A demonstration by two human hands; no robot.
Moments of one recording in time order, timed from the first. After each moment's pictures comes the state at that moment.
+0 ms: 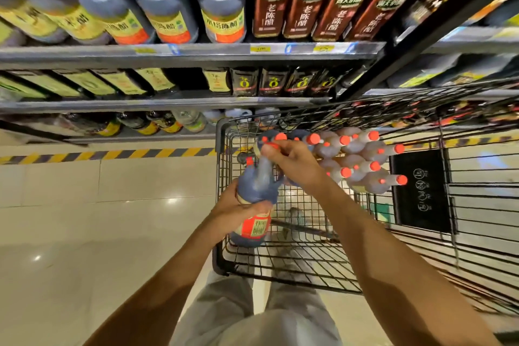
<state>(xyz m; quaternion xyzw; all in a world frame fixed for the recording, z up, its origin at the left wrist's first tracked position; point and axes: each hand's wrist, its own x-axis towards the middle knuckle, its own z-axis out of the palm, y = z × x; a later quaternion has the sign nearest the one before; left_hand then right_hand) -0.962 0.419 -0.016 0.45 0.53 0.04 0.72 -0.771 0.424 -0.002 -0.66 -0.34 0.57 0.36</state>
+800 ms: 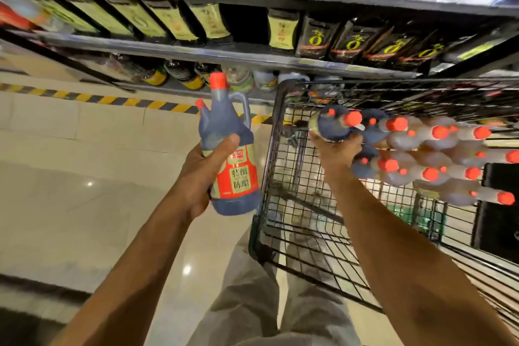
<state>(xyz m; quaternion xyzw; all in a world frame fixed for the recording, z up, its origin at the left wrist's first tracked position) -1.060 0.470 0.004 0.27 0.65 0.20 0.69 -0.815 0.433 -0.167 -0.86 -0.15 0.35 0.33</state>
